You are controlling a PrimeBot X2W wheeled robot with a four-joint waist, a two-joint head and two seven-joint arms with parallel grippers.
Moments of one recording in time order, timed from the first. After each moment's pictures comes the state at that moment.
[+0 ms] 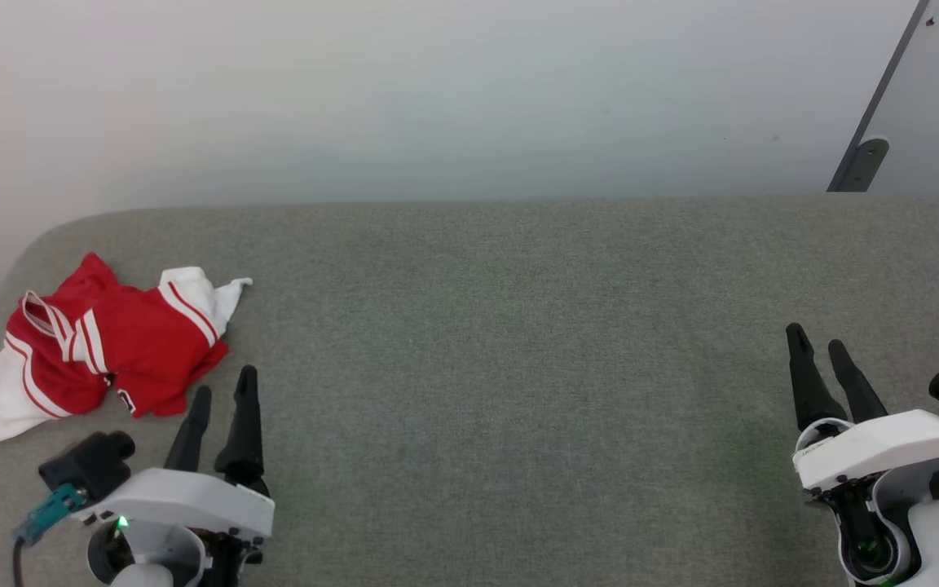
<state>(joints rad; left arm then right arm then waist) -0.16 0.14 0.03 0.26 -0.71 -0.08 -0.09 -0.30 -0.13 0.01 0.42 0.73 0.13 -0.09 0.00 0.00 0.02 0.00</state>
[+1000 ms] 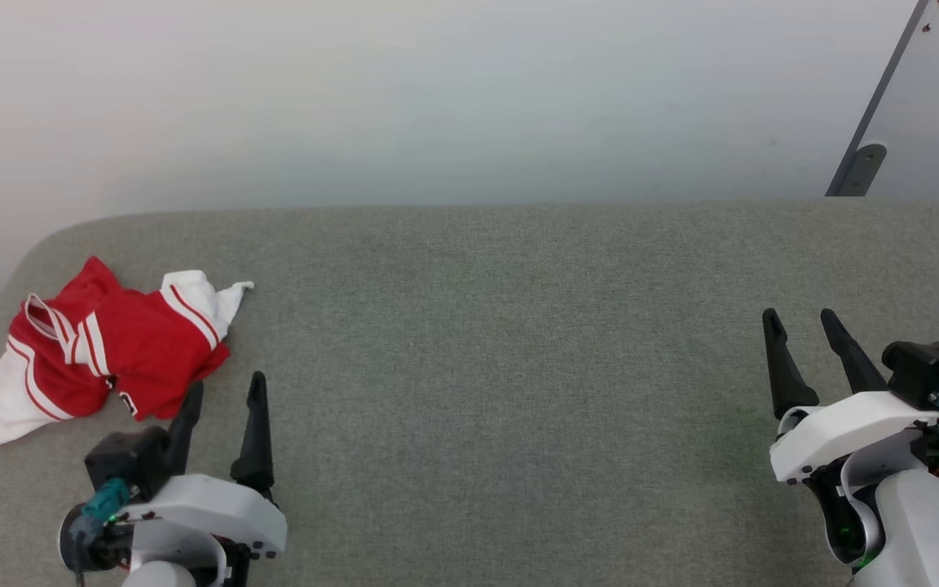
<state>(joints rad) -0.16 0.19 -0.04 0.28 -0.38 -0.01 -0.17 -0.38 -0.13 0.04 0.51 0.33 0.13 -0.18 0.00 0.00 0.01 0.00</state>
